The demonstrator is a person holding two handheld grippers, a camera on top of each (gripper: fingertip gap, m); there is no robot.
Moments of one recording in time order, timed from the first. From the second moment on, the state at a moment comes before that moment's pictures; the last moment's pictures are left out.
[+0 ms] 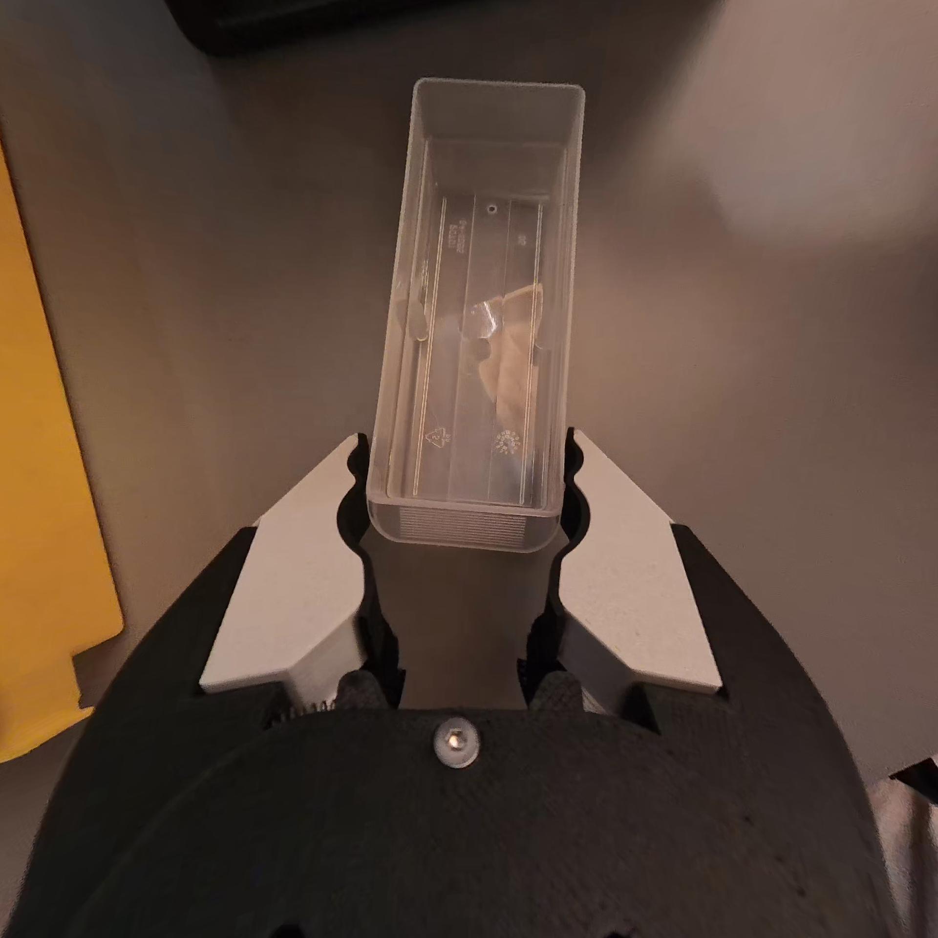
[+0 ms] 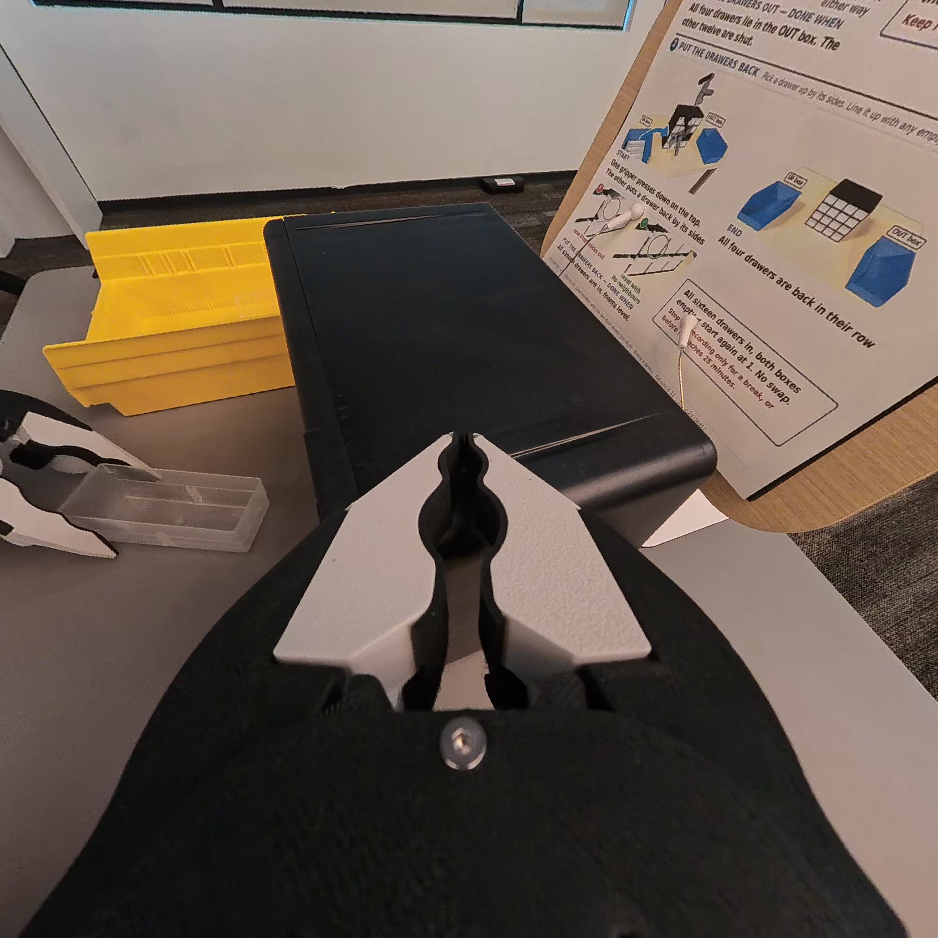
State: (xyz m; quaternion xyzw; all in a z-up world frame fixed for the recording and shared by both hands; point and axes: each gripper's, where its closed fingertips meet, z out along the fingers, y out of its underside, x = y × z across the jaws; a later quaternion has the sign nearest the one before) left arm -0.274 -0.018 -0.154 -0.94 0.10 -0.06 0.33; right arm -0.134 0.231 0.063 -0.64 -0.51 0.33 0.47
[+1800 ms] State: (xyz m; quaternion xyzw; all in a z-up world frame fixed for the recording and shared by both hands) left arm -0.241 0.064 -0.117 -0.97 0.08 -0.02 0.20; right arm -0.134 0.231 0.064 -0.63 -0.51 0.34 0.47
